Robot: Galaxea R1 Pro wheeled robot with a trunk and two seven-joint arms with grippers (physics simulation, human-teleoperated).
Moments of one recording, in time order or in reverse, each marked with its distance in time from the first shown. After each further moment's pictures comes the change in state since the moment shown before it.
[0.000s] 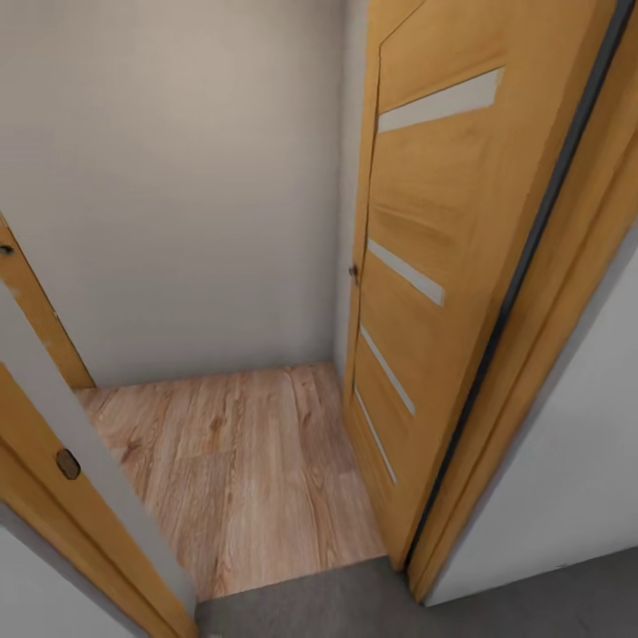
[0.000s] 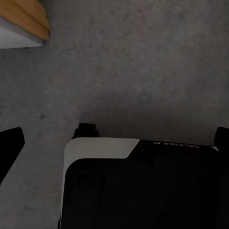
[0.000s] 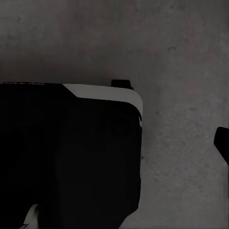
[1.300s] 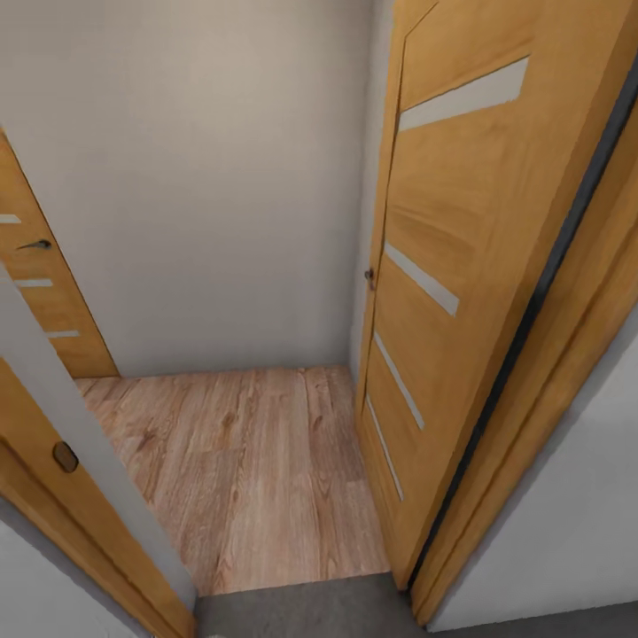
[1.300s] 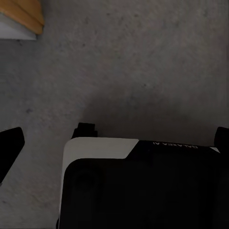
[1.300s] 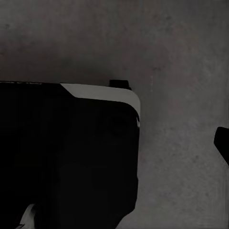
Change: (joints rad) left arm 0.000 0.000 0.003 0.000 0.006 0.000 0.000; right arm 0.000 -0.004 0.000 0.000 0.009 0.000 -0.002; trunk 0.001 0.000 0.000
